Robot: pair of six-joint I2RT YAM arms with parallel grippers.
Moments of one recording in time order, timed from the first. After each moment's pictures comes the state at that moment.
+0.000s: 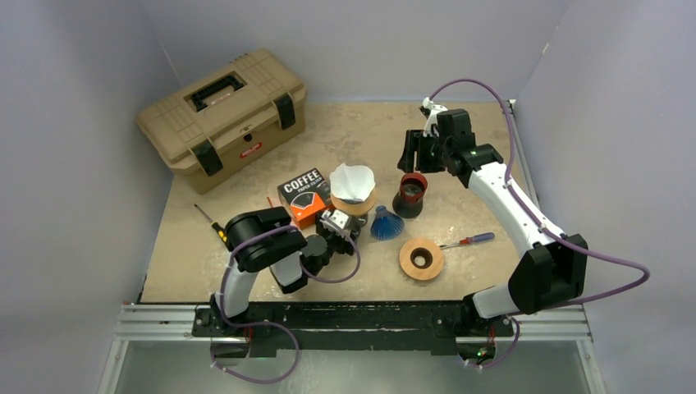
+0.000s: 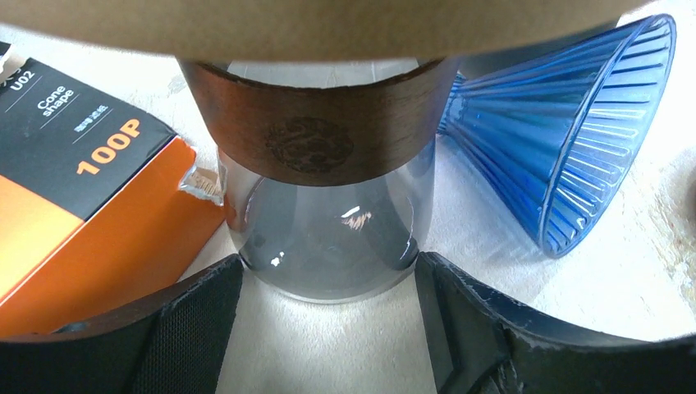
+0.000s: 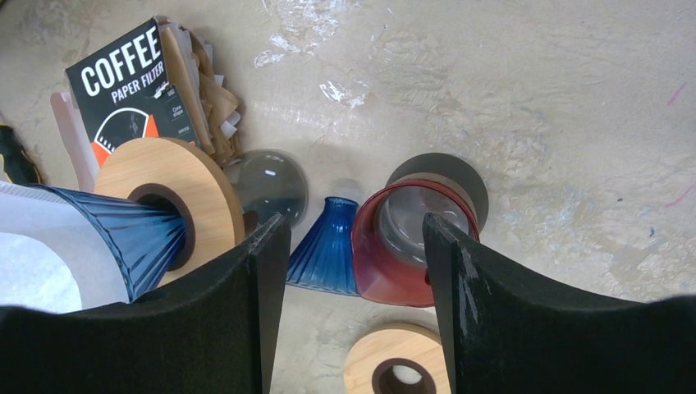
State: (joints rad) left arm -0.98 2.04 0.36 1.52 -0.42 -0.09; right arm 0.30 1.43 1.28 -0.56 -0.15 0.25
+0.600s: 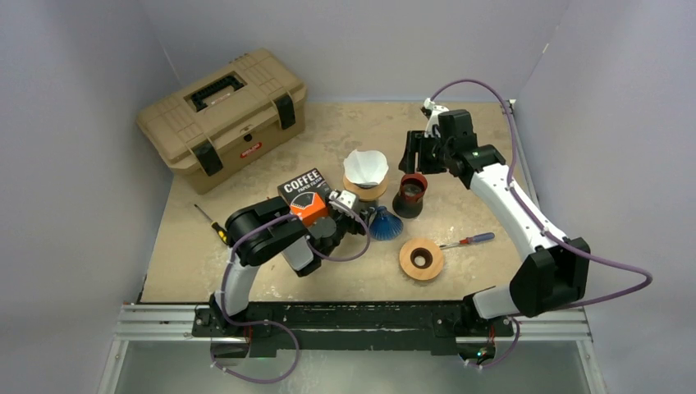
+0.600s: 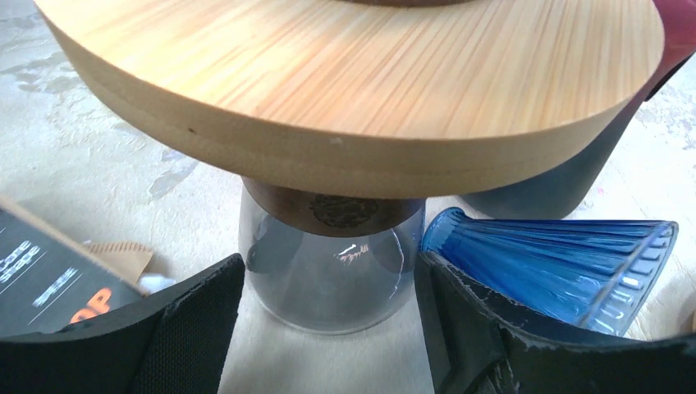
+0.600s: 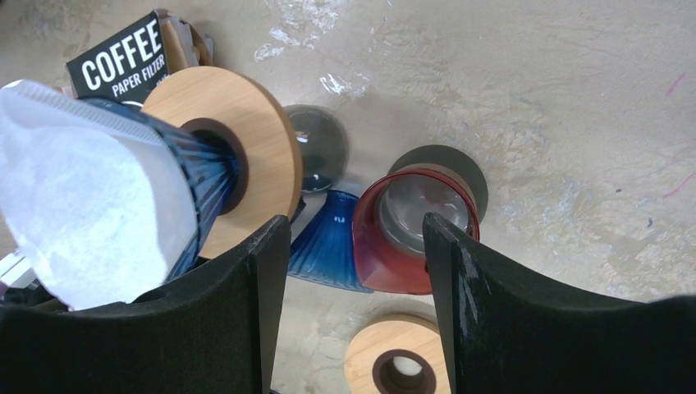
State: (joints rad) left arm -0.91 2.06 0.54 1.45 -0.37 -0.12; right arm 0.30 1.43 1.28 -0.58 -0.15 0.25
